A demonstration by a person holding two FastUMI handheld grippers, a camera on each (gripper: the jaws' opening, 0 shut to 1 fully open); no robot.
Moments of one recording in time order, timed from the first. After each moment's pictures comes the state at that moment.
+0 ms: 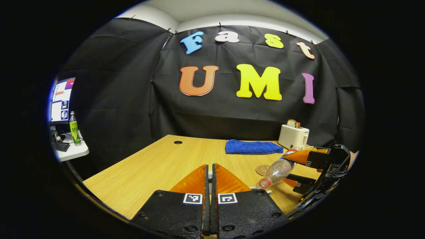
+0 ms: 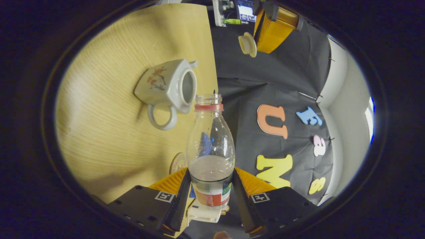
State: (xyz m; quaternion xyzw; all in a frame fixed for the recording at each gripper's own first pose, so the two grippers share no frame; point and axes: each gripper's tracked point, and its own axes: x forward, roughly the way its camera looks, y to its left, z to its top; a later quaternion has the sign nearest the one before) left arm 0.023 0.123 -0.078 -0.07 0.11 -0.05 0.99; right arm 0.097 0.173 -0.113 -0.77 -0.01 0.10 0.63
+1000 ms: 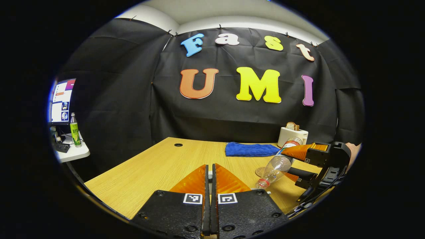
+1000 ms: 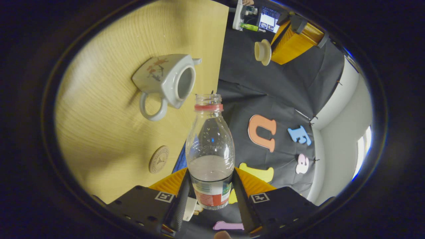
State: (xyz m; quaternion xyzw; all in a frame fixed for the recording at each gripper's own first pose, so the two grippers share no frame) left arm 0.019 0.127 -0.068 -0.07 0.10 -0.06 0.99; right arm 0.101 0.189 -0.082 -0.82 -0.06 0.08 0.56
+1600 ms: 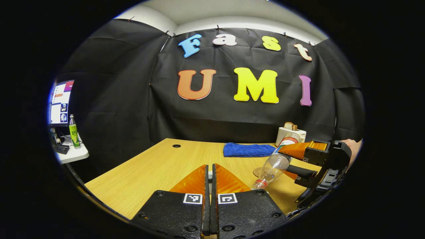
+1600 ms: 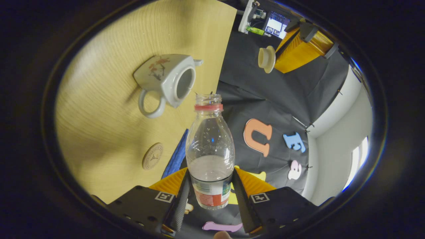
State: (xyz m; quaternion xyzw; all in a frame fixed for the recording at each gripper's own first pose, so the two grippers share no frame) left arm 0.018 0.122 -0.065 -0.07 0.09 -0.06 0.99; right arm 0.099 0.193 -0.077 -0.84 -0.07 0.07 0.53
